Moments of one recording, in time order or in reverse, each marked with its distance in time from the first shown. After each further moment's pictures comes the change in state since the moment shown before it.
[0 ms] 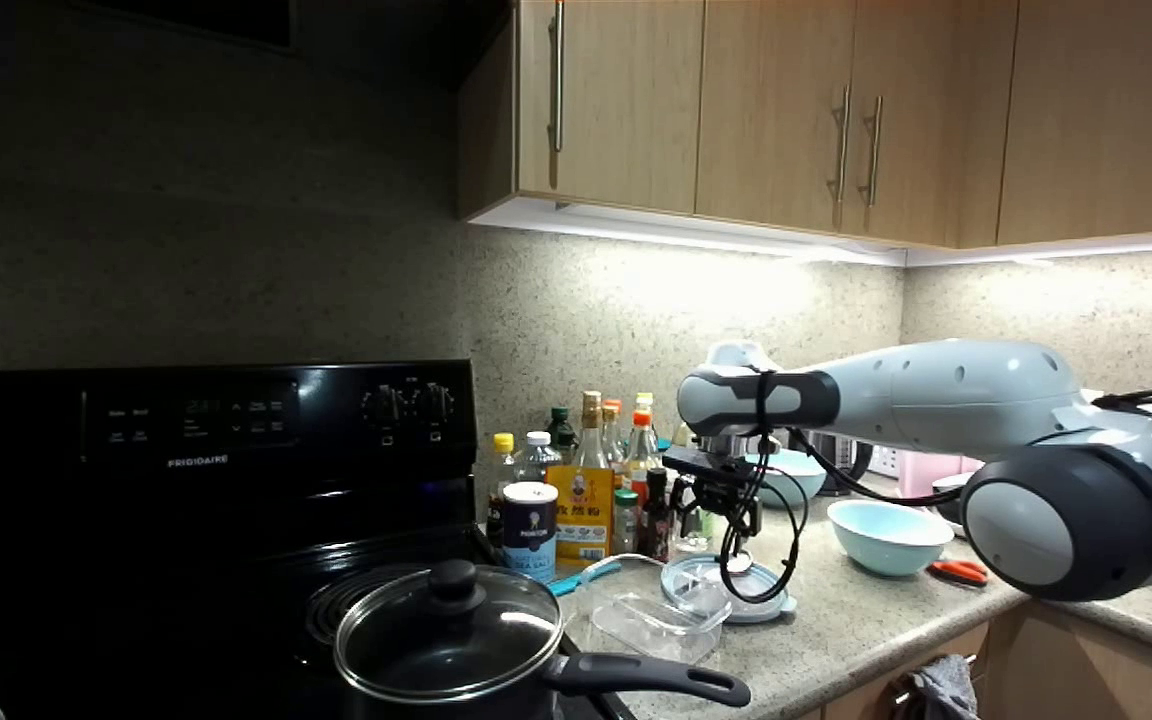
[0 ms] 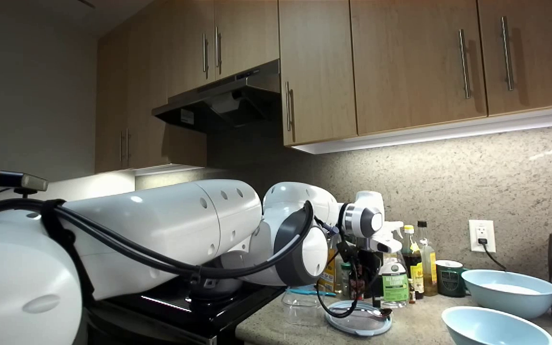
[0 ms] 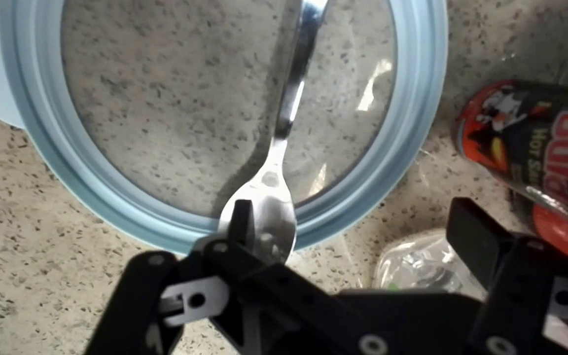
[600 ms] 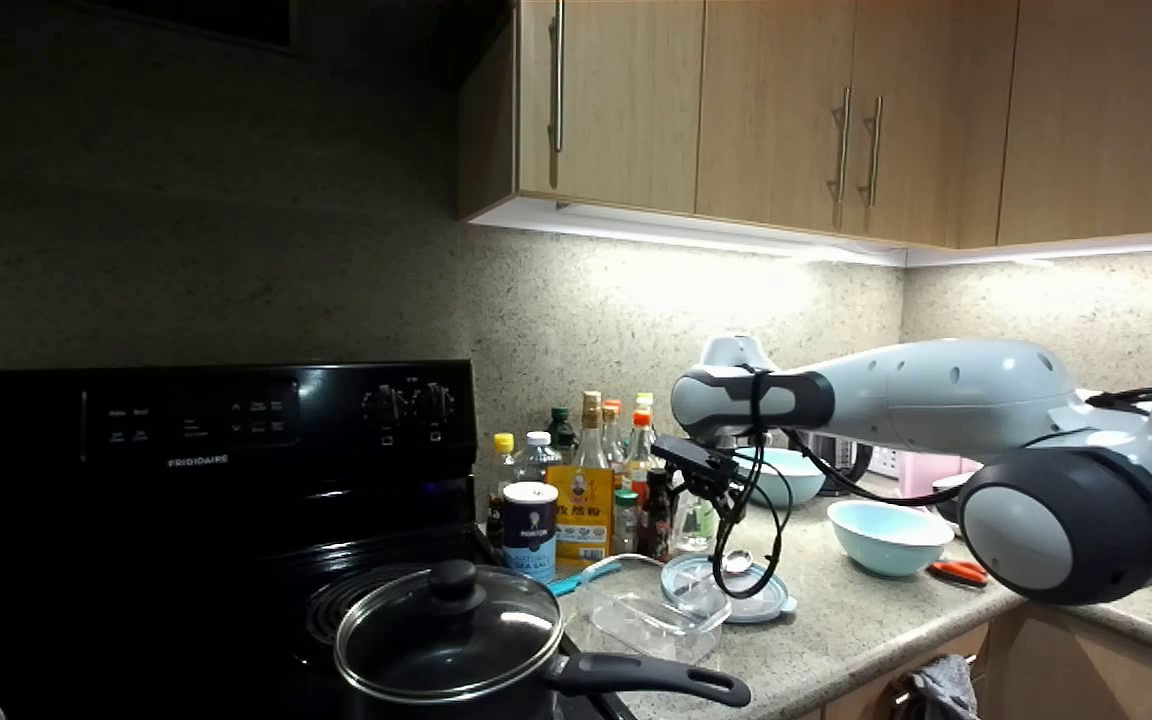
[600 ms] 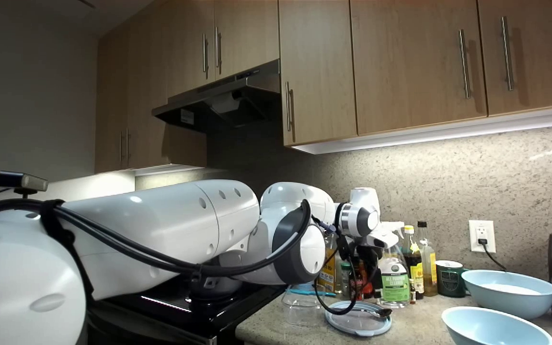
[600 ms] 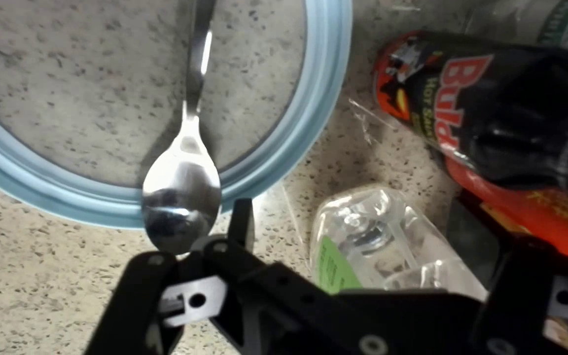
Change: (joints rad) arm 0.021 -0.001 -0.023 0.002 0.000 0.145 0.065
